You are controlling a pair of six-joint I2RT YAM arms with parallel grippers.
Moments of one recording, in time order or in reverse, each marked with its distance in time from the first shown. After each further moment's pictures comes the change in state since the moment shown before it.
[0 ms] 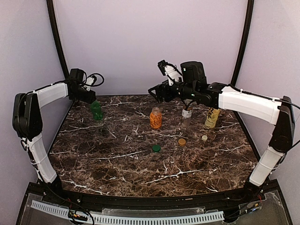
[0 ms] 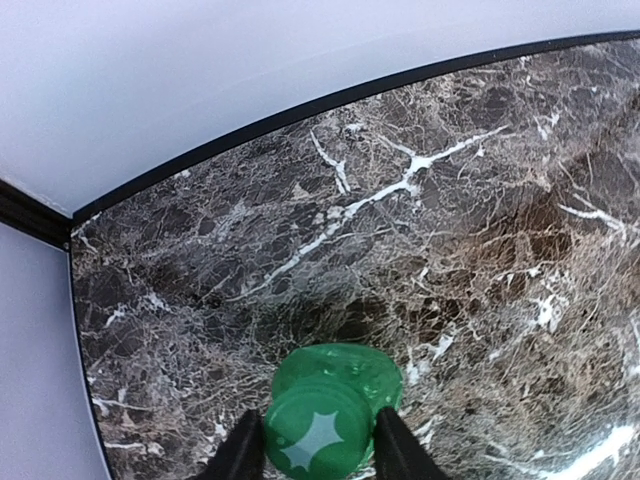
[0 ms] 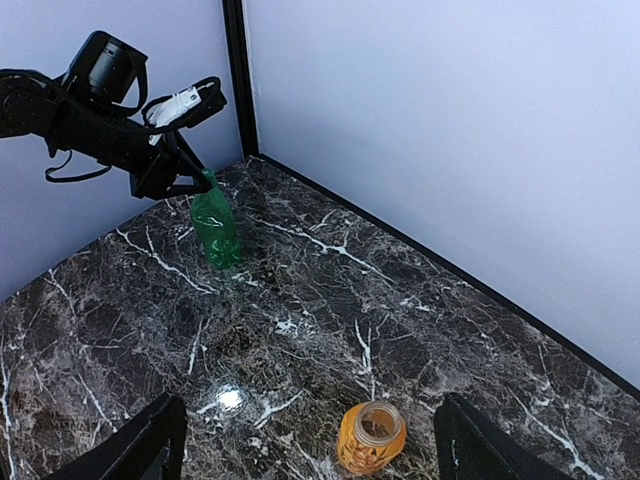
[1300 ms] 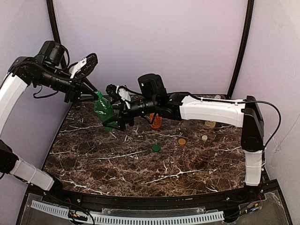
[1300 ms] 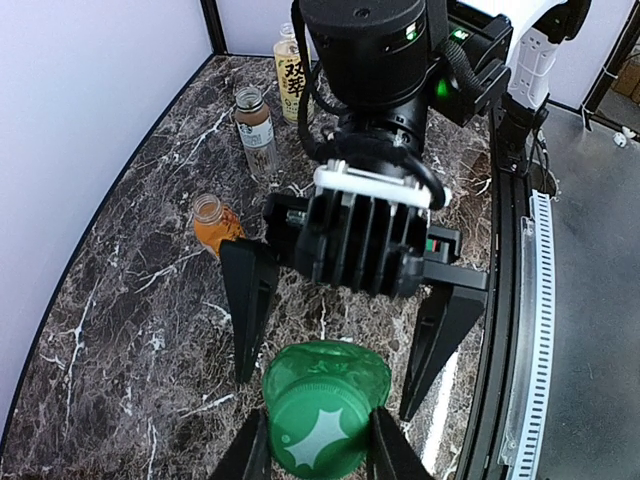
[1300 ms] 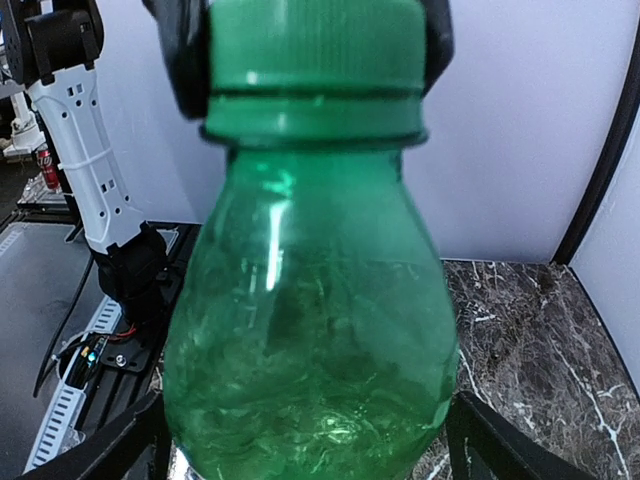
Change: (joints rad) left arm -0.316 -0.513 0.277 -0.826 0.567 0.364; right arm 0.236 0.344 0.312 0.079 -0.557 -0.215
